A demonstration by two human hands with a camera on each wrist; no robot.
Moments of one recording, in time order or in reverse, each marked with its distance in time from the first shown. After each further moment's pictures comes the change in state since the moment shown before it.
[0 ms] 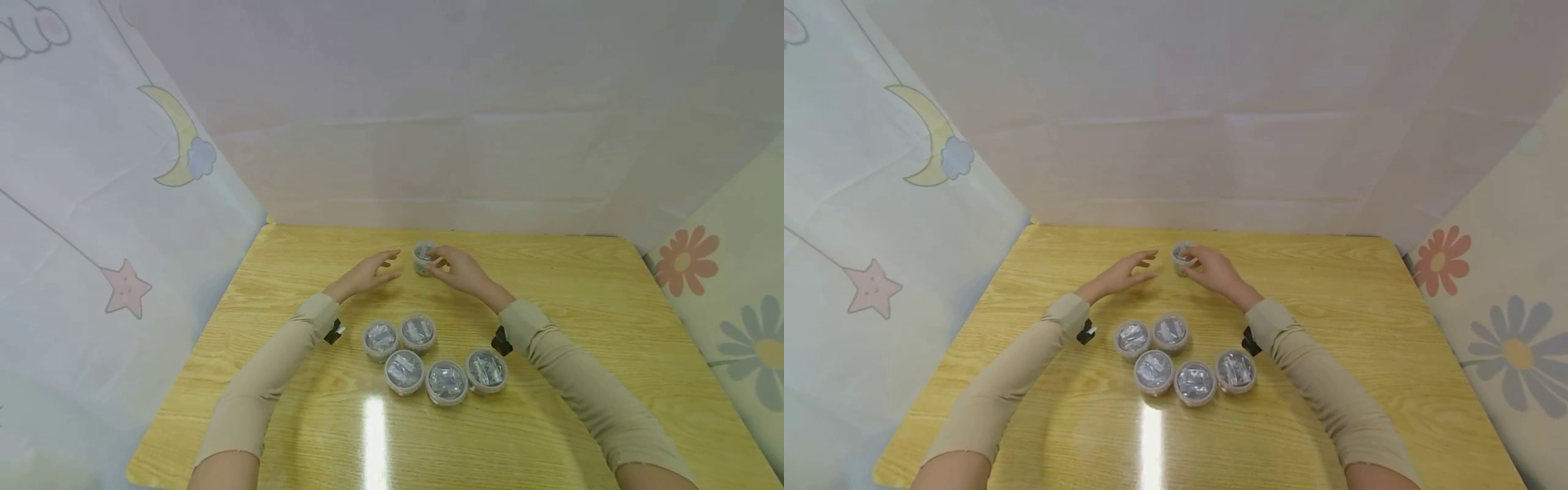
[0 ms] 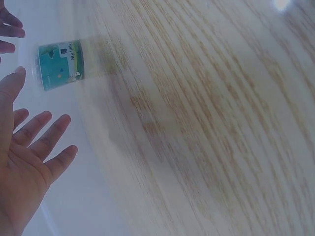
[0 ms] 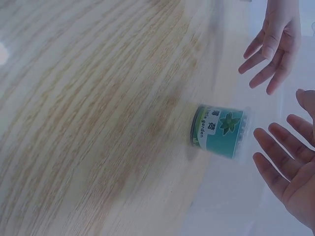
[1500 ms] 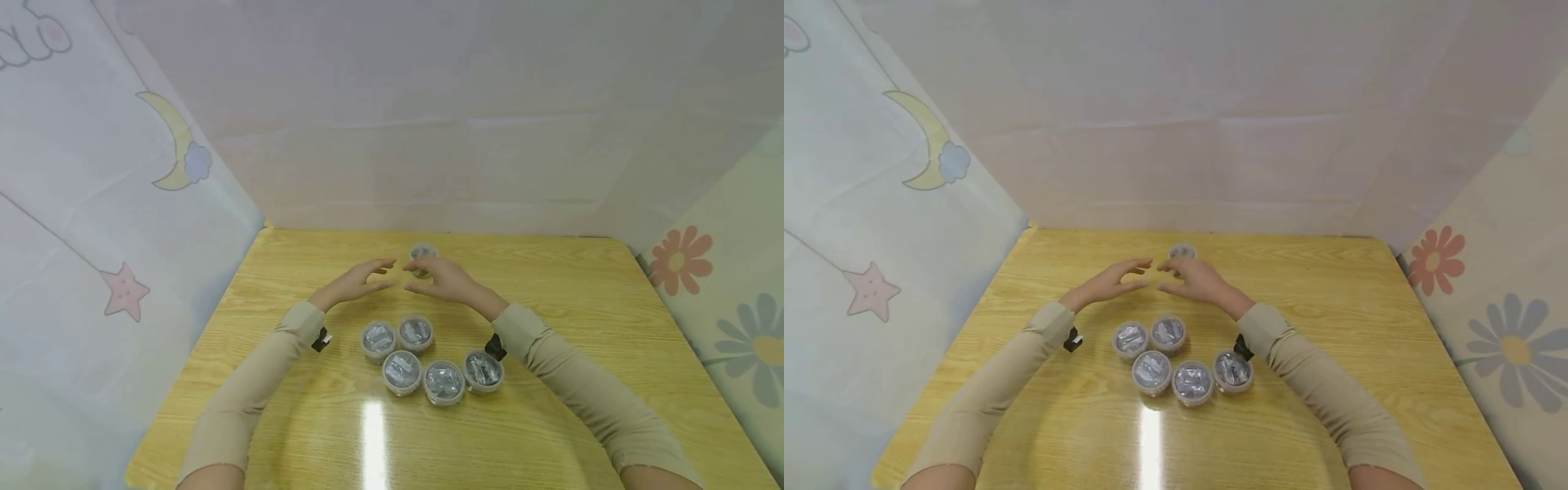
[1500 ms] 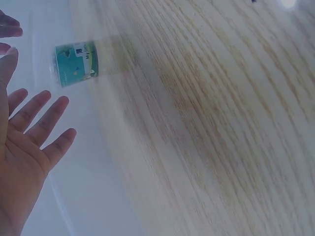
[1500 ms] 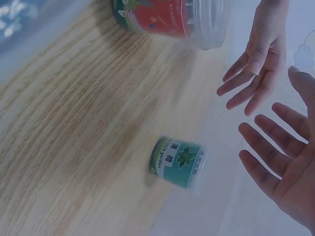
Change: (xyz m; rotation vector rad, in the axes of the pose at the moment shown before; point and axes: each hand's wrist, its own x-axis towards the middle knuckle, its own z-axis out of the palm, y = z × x) left_hand -0.021 0.000 -0.014 -0.065 -0.067 0.065; right_hand 0.000 -0.044 -0.001 -0.087 -0.111 -0.156
